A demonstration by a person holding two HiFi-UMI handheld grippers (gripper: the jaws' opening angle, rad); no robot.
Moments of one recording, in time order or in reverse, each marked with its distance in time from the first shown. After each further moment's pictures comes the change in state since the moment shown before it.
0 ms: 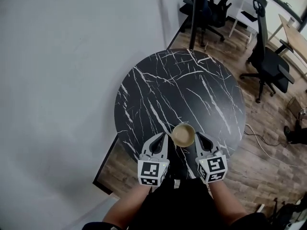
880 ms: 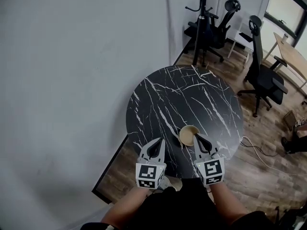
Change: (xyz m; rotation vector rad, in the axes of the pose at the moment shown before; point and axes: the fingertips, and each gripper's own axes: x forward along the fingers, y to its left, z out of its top) left arm -0.093 0.018 0.021 0.036 -0.101 0.017; right arm -0.048 0.082 0.064 -0.239 -0.148 -0.002
